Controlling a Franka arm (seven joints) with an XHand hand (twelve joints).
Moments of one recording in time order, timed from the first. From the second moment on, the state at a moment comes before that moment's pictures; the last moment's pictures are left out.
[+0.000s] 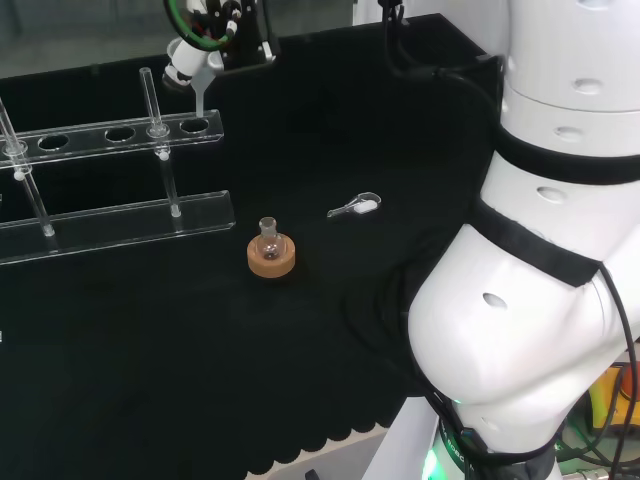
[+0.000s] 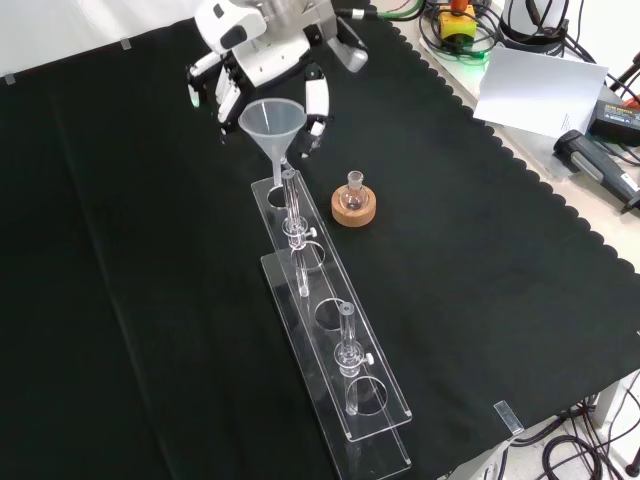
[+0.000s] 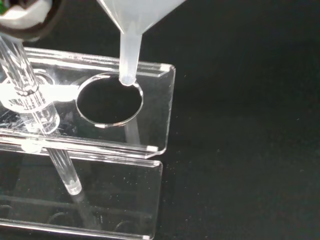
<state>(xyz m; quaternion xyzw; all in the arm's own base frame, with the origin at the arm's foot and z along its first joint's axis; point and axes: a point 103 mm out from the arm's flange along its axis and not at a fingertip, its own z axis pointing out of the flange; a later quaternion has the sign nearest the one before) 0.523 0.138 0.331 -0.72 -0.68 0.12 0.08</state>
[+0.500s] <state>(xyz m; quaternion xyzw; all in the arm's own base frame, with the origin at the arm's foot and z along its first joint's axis) 0.508 0.133 0.355 -0.71 -0.69 0.13 0.06</state>
